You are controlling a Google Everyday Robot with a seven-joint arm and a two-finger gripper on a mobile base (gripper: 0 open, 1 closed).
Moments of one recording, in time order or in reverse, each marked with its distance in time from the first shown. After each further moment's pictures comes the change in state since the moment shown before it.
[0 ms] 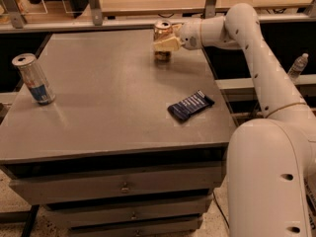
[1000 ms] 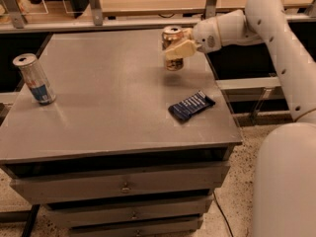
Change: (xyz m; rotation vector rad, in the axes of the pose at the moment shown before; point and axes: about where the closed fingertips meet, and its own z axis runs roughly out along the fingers) arm -0.011 0.075 -0.055 -0.183 0.090 0.044
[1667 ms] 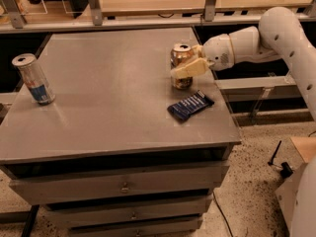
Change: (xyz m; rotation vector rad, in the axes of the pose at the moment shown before) arm 0.031 0.058 -0.022 -0.069 -0.007 0.004
